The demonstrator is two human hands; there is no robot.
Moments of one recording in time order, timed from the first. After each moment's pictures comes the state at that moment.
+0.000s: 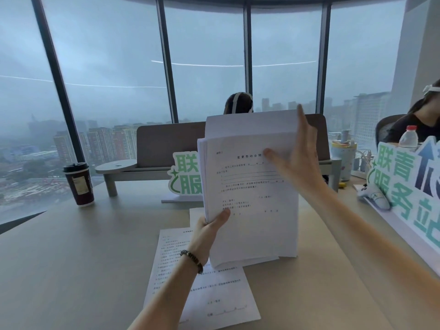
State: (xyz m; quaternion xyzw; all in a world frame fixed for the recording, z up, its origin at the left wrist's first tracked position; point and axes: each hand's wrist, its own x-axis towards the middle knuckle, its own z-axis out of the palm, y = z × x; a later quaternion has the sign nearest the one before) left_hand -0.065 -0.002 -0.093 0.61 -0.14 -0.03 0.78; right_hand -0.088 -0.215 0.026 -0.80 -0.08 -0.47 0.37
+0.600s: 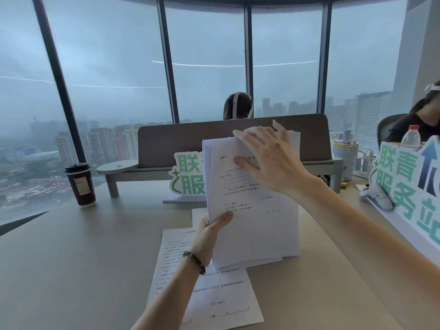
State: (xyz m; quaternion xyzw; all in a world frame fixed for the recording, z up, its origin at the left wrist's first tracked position) left_hand -0.069 0.000 -0.091 0.61 -0.18 -0.04 0.77; right_hand -0.081 -0.180 0.043 -0.87 -0.18 -0.47 -0.01
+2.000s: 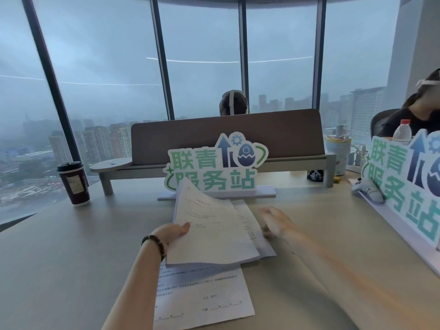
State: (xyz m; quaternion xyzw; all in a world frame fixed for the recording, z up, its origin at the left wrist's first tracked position) left_hand 0.023 0.086 -0.125 0.80 0.07 -0.19 0.57; right_hand -0.072 -0.201 -0.103 -0.82 0.13 -0.06 0.55
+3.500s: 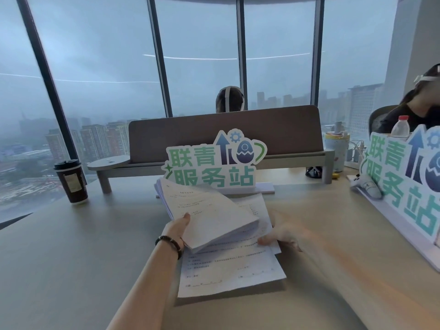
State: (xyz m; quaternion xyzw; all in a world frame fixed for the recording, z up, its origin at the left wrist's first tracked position) left_hand 0.025 0.049 -0.138 0.61 0.14 -0.07 0.78; right_hand -0.053 -0.240 -0.138 -0.80 0.09 0.11 0.59
